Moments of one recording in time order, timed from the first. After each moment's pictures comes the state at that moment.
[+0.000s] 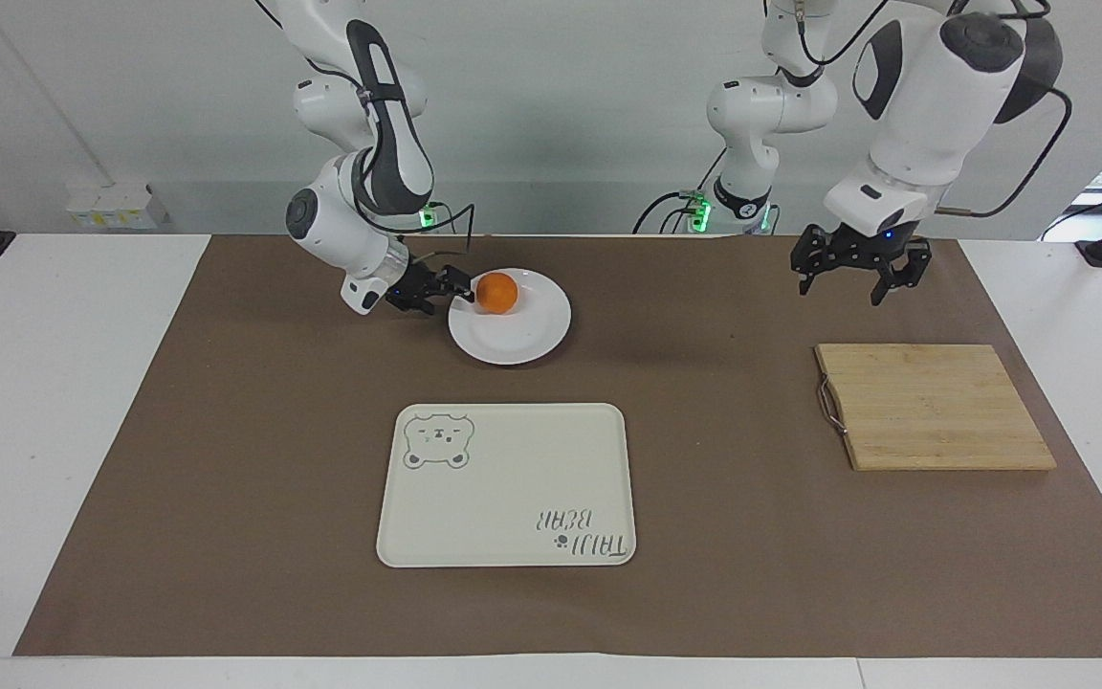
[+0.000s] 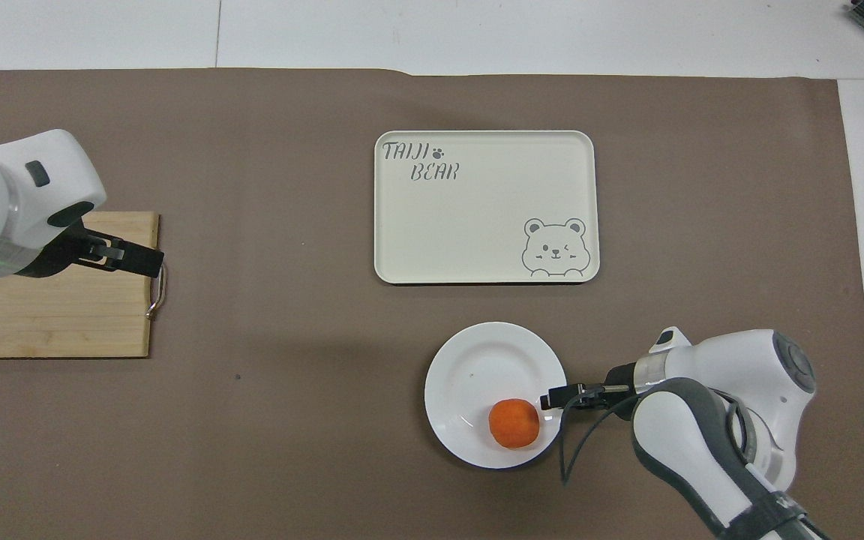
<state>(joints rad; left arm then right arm) 0.02 -0.07 -0.21 -1.72 0.02 1.70 0.10 0.30 -0.12 -0.09 -2.59 0.72 2.22 -0.27</state>
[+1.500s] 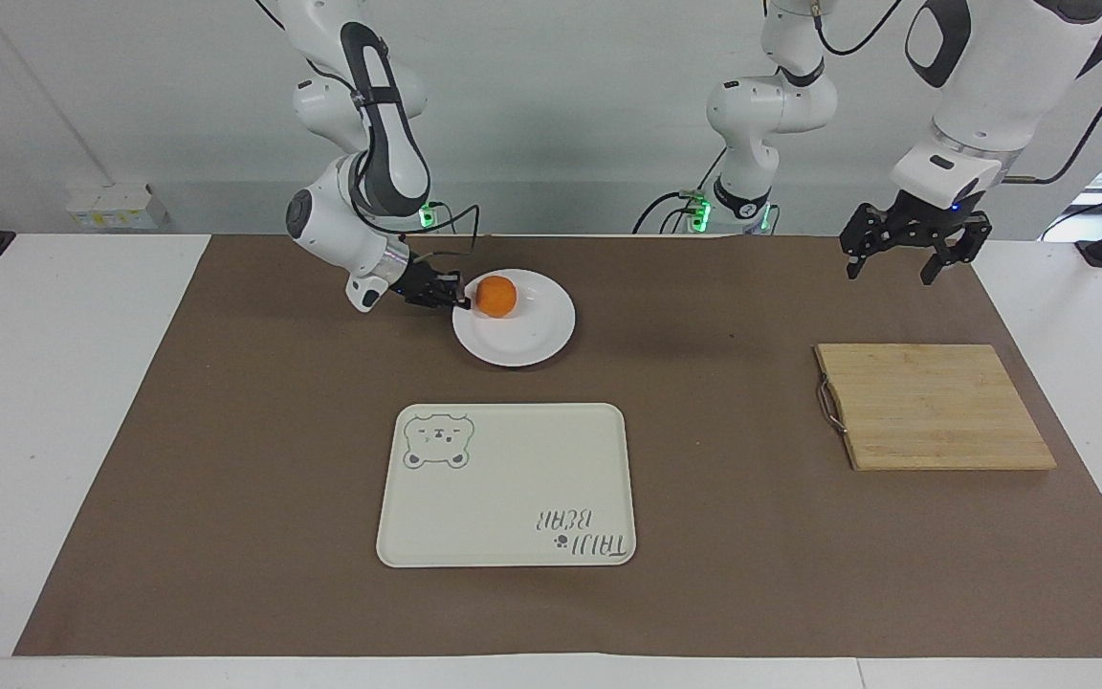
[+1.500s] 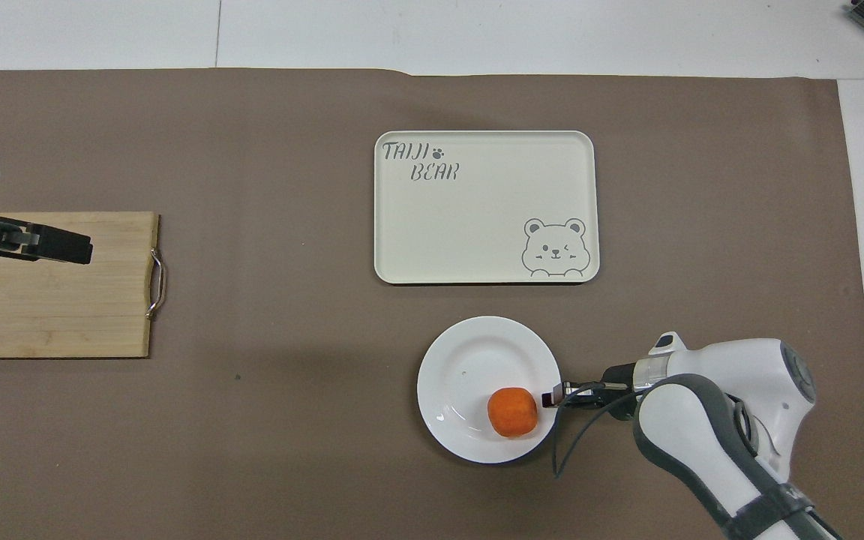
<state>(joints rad) 0.02 -0.06 -0.11 -1.66 0.01 1.65 0.10 0.31 -0.11 -0.10 -2.58 0.85 2.24 -0.30</state>
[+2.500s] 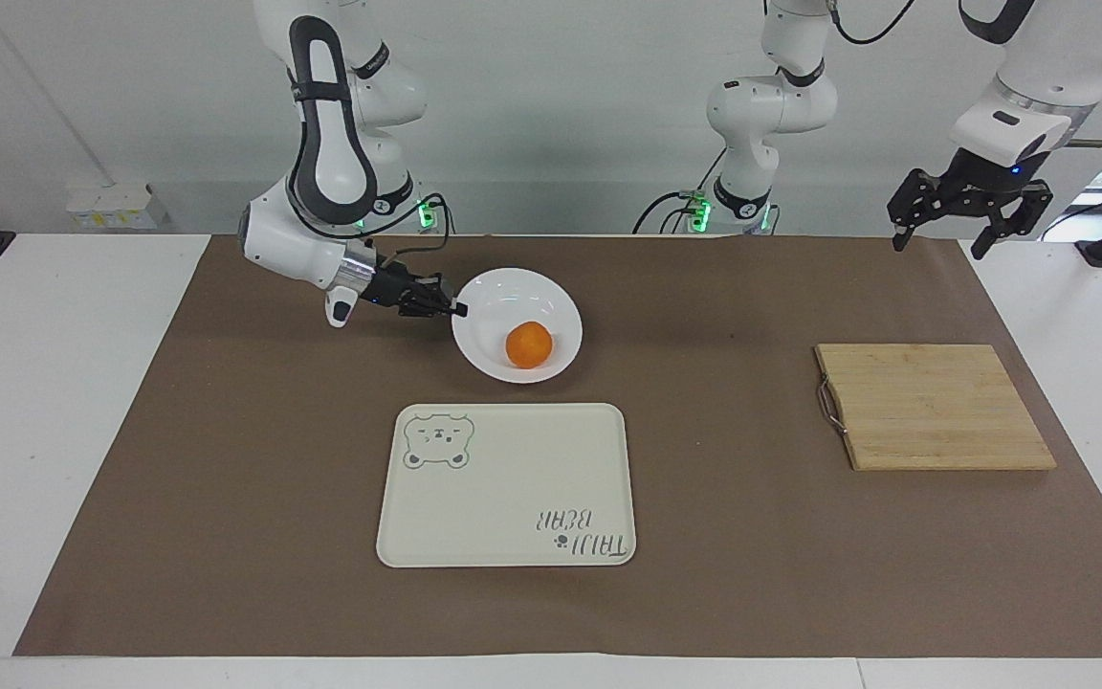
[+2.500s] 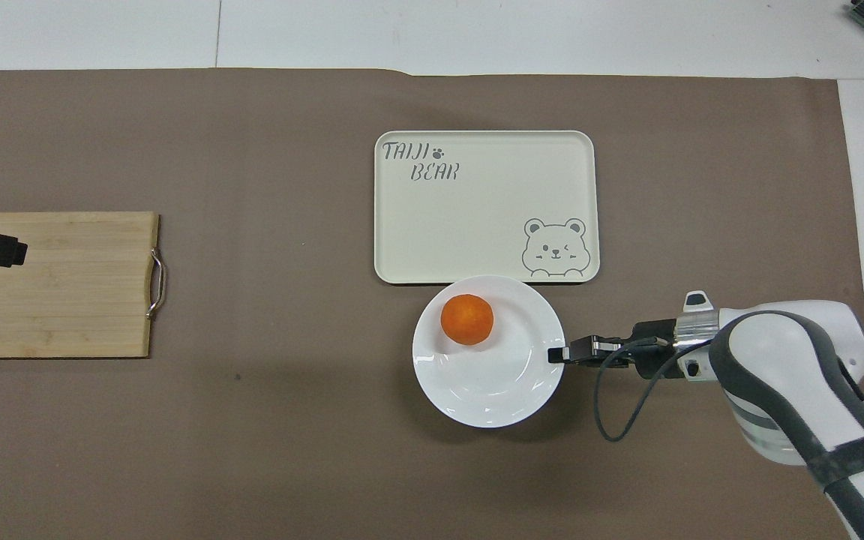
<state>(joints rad) 0.02 -0.06 -0.04 -1.57 0.01 1.58 0.22 0.18 -0.05 -0.10 -2.42 1.08 2.03 -0.48</state>
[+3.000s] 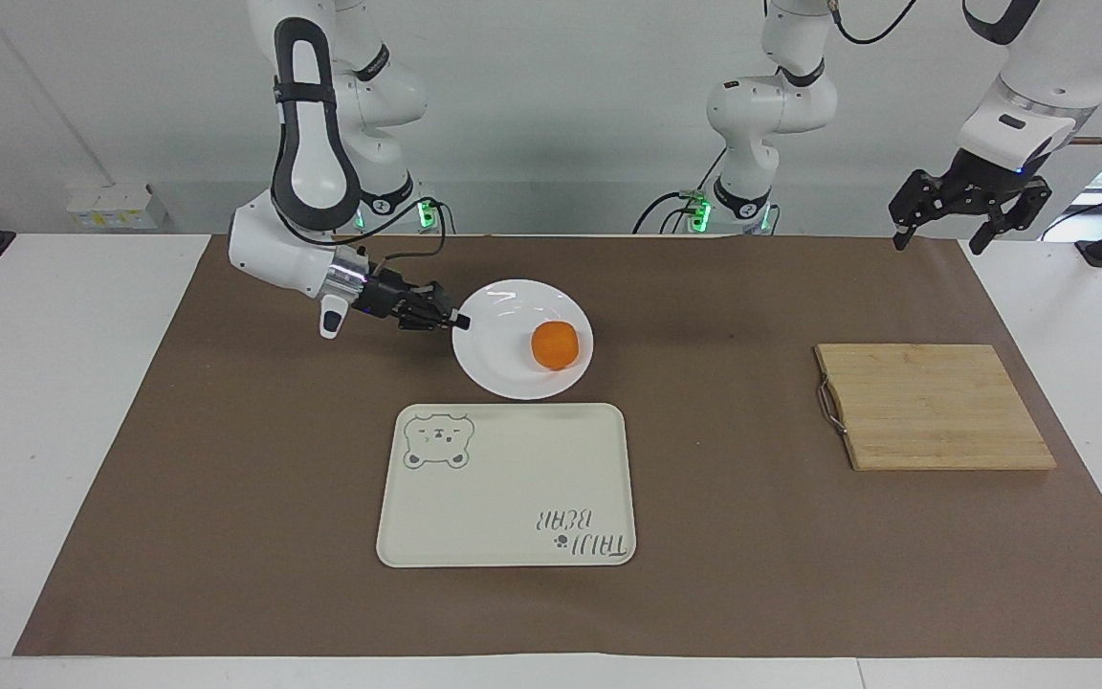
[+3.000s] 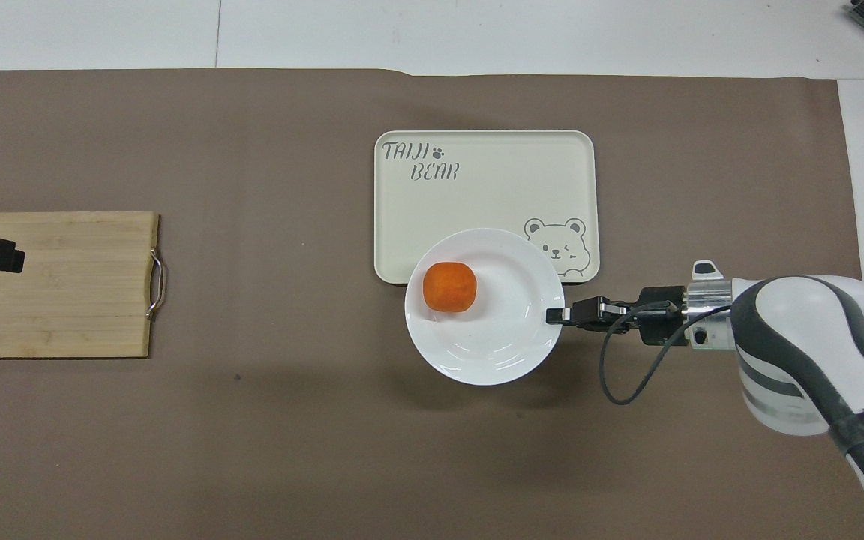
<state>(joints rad) 0.02 -0.06 -0.03 -1.57 0.01 1.54 0.15 0.15 0.01 -0.10 -2.30 1.18 2.02 -0.50</state>
